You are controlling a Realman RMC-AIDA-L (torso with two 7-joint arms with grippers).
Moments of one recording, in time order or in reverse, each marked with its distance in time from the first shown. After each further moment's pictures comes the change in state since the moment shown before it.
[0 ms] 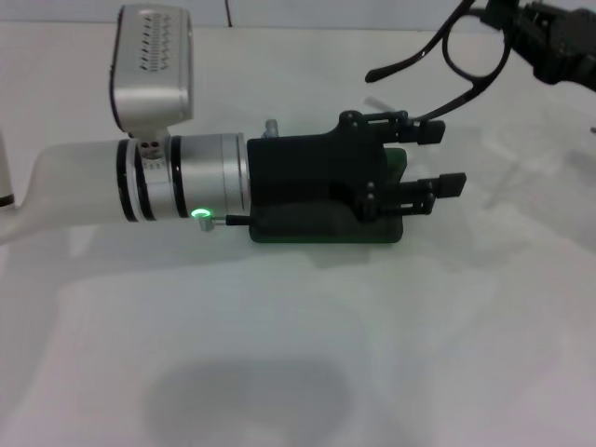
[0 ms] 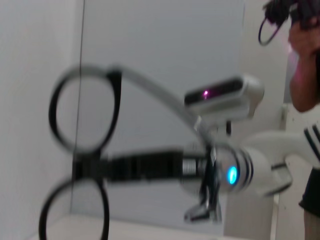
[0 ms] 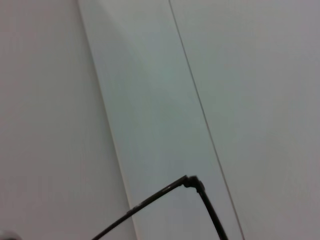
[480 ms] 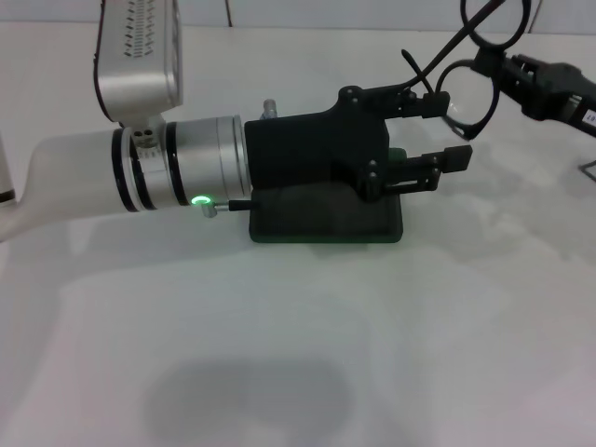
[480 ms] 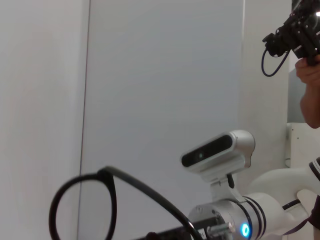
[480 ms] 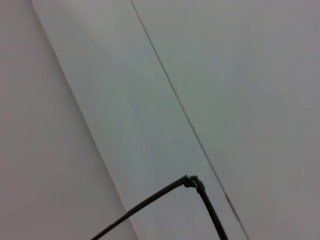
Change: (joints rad) left arm -0.004 0.000 0.000 -0.003 -0.061 0.034 0.028; right arm 0.022 -0.017 -0.007 0.157 -0.018 0.035 0.059
